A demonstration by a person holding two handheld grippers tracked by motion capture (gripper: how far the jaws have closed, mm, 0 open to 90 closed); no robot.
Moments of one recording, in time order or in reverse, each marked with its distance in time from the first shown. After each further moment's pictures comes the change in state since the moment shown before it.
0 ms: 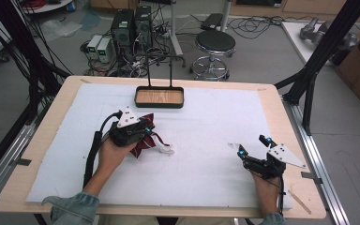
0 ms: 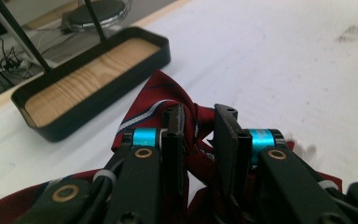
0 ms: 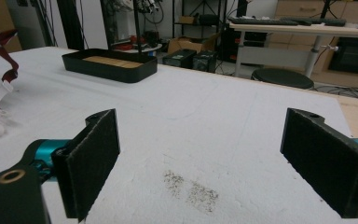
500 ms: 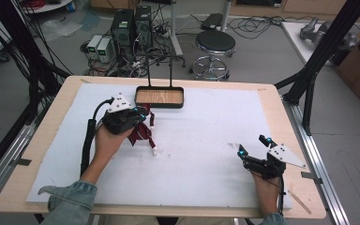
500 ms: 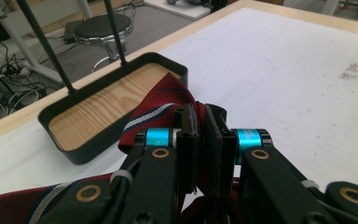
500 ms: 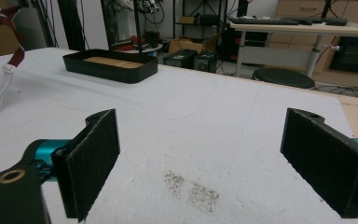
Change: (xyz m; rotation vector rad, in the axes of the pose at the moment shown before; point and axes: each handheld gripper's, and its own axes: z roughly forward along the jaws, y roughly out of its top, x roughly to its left) left arm 0.030 0.021 -0.007 -0.051 0.001 -0.046; right arm -0.001 0.000 0.000 -0.002 0.003 0.002
